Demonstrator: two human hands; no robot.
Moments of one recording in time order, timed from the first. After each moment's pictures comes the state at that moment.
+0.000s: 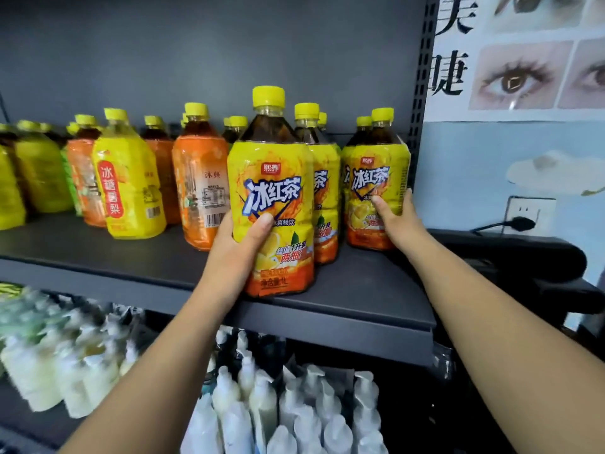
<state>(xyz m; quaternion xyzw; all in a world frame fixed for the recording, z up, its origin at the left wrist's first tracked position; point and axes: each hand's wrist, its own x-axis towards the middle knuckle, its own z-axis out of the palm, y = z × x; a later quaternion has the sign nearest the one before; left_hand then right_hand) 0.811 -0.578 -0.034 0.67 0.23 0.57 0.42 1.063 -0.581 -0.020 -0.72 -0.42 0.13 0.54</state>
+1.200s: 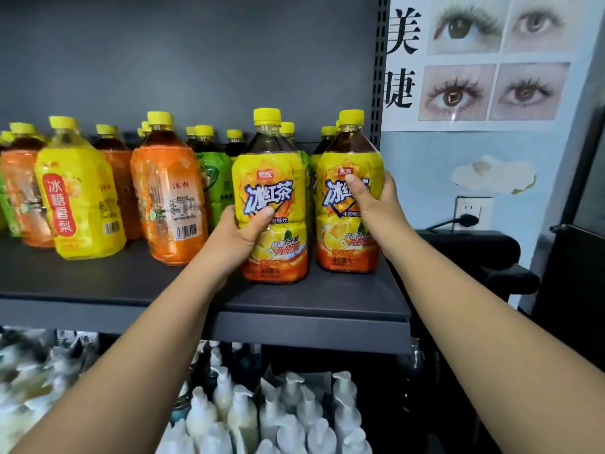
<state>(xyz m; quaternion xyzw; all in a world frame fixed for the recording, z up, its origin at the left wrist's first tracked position) 0.836 -0.538 -0.012 0.72 0.28 0.46 0.44 1.023 -0.622 0.011 -0.58 -0.45 0.12 0.67</state>
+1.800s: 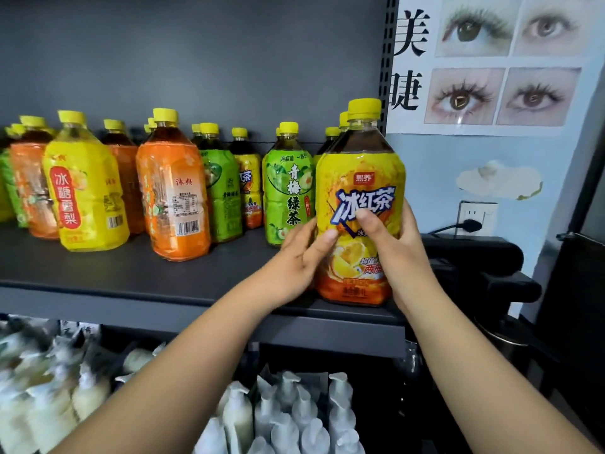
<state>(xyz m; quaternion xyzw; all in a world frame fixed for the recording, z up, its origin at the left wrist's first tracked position) 0.872 -0.604 -0.023 0.83 0.22 0.36 0.38 0.994 -0.677 -0.020 -0.45 -0.48 0.16 0.73</state>
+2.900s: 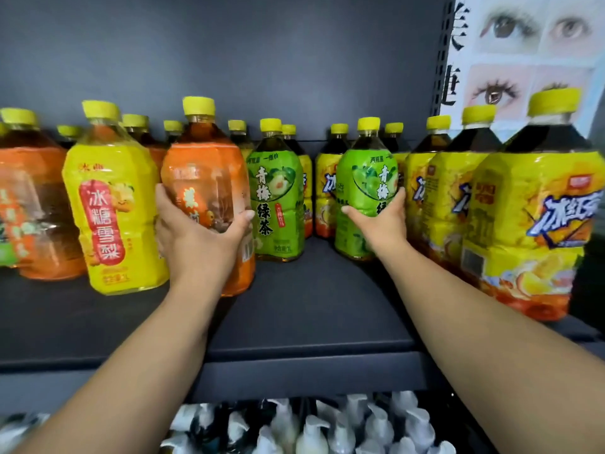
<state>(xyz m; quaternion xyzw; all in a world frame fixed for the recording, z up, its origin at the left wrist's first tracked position) 0.728 -0.409 -0.014 0.65 0.39 0.62 0.22 0.937 -0.488 -0.007 -0.77 -0.27 -0.02 0.57</state>
